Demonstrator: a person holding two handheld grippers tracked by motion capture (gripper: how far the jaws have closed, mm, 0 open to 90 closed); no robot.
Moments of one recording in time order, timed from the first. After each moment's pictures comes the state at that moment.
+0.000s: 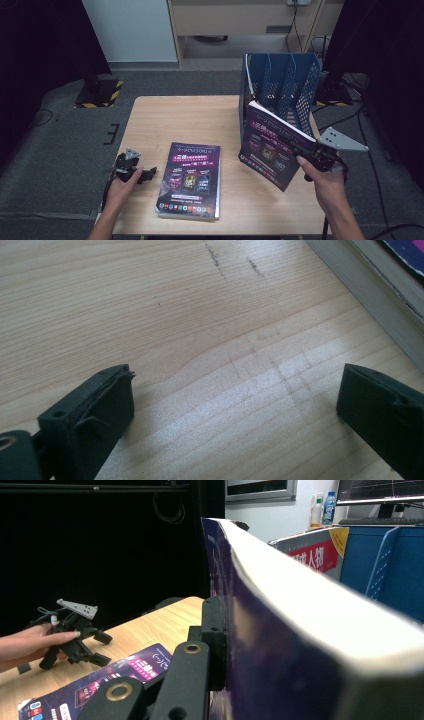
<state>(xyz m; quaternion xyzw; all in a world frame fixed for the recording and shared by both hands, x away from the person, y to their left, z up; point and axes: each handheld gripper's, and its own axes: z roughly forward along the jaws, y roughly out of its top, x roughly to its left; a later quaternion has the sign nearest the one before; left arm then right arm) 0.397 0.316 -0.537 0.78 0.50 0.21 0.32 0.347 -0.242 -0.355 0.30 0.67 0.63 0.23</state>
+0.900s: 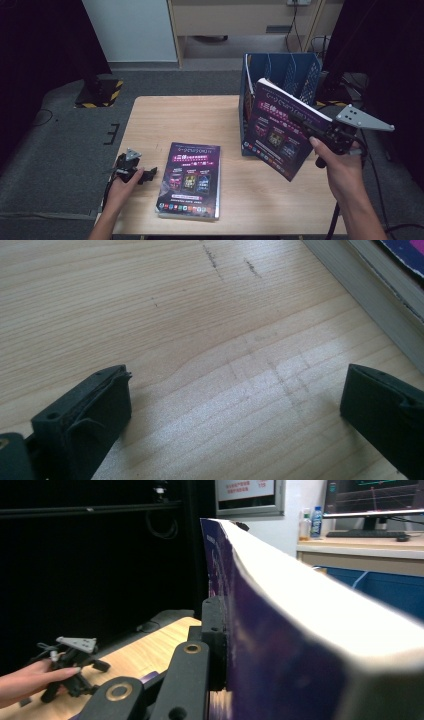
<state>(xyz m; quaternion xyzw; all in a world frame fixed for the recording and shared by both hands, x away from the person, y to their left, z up) 0.397 0.315 -0.537 0.78 0.50 0.21 0.31 0.353 -0.252 -0.290 0.32 0.66 0.63 0.24</state>
